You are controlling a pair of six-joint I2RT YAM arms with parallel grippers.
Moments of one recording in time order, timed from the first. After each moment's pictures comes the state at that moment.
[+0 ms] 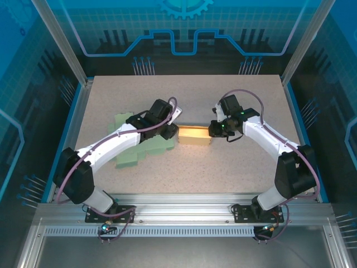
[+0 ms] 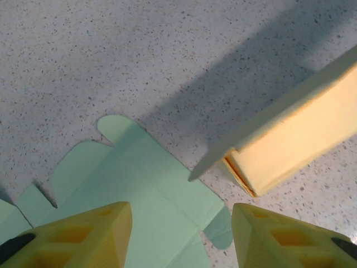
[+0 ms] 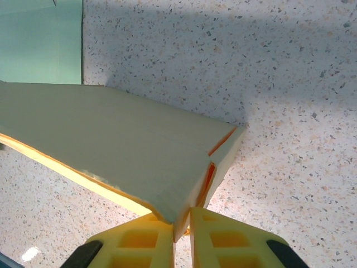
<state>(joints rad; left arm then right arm) -0.59 1.54 1.21 -0.54 -0.12 0.09 0.37 1.55 1.17 -0.75 -0.24 0.31</state>
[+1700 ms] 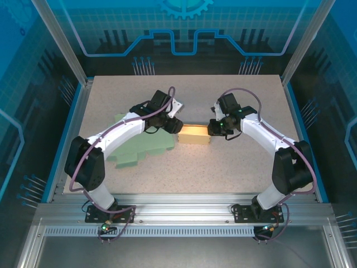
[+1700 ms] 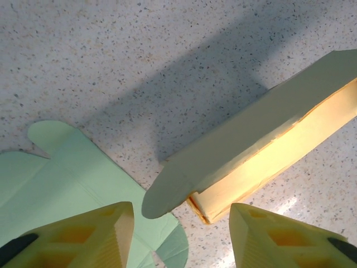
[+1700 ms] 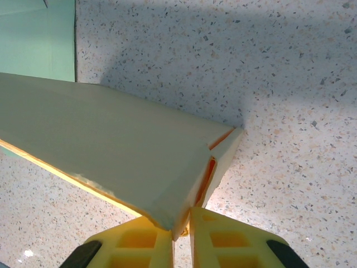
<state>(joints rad) -0.51 1.68 1.35 -0.61 0.14 0.01 0.37 1.59 1.21 -0.75 -0.24 0.30</state>
